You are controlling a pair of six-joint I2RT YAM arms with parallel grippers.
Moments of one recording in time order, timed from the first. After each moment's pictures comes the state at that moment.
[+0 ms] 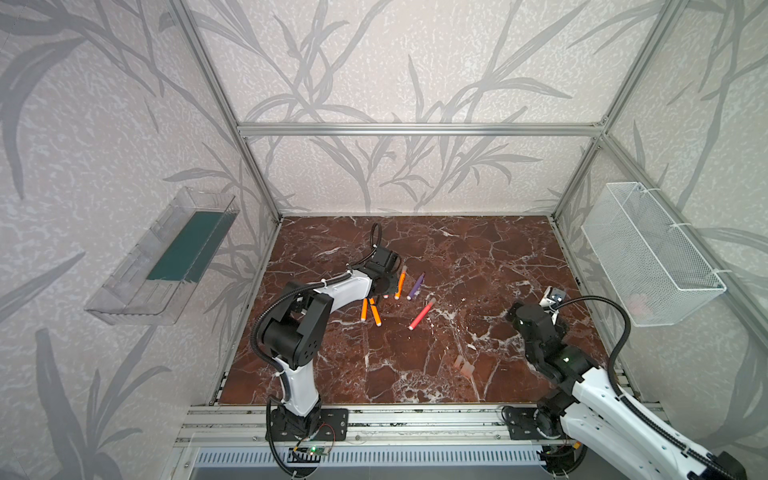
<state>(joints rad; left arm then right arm) -0.48 1.84 1.13 -0.32 -0.13 -0.53 0.49 0.70 0.39 -0.34 0.78 0.66</state>
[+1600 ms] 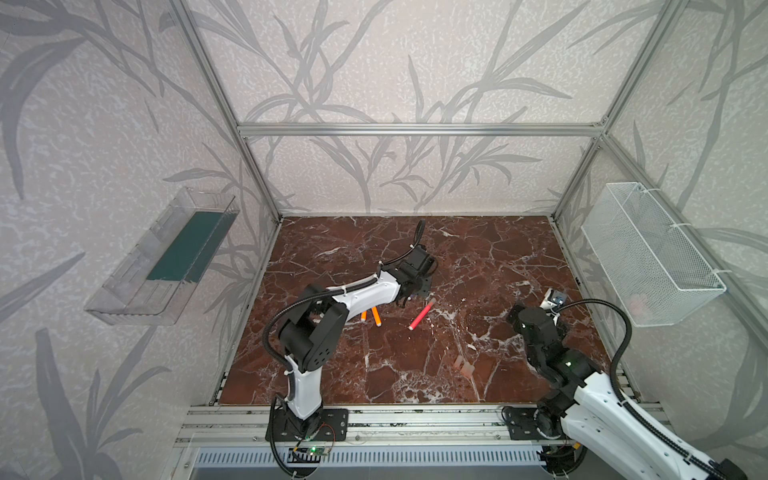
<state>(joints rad) -0.70 1.91 1.33 -0.38 -0.18 -0.39 0.49 0.67 0.37 -0.34 0.76 0.65</state>
